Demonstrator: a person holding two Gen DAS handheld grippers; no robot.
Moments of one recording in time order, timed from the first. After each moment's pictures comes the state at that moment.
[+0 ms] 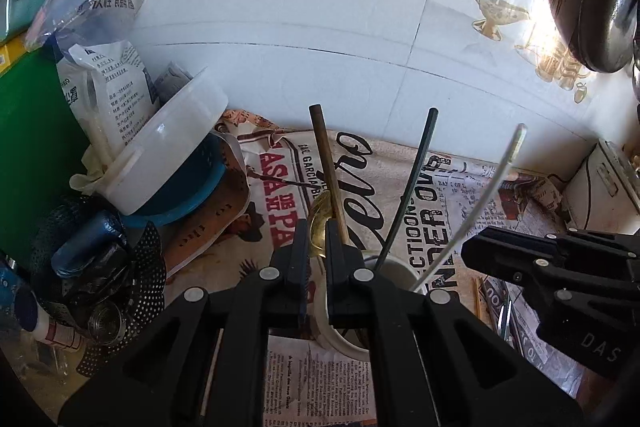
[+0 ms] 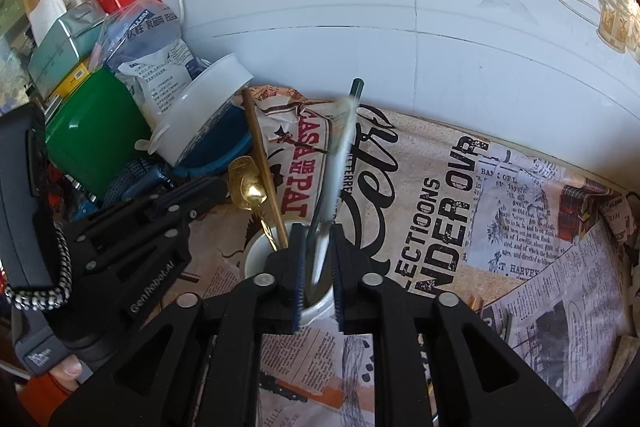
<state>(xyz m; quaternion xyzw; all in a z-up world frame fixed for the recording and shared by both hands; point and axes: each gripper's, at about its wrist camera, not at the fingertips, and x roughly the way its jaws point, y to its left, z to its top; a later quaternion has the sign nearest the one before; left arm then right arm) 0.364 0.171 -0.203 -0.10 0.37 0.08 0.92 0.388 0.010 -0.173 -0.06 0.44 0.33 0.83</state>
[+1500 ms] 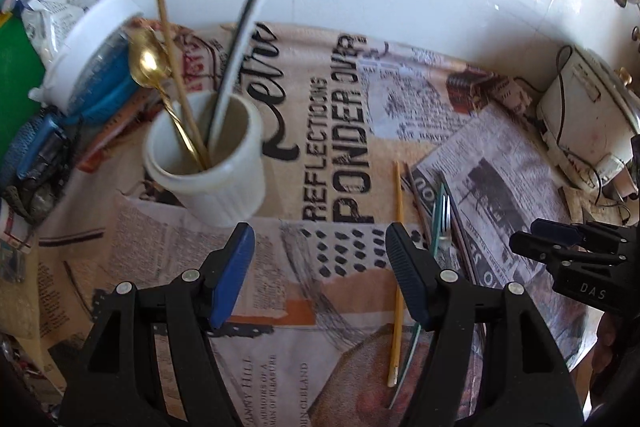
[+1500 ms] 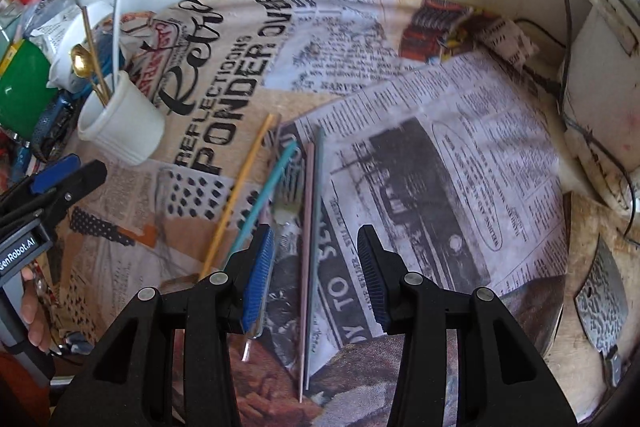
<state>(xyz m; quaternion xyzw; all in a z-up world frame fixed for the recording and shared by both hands) 0.334 0.024 -0.259 -0.09 0.48 0.06 0.87 0.374 -0.201 -0.256 -0.05 0.55 0.21 0.81</state>
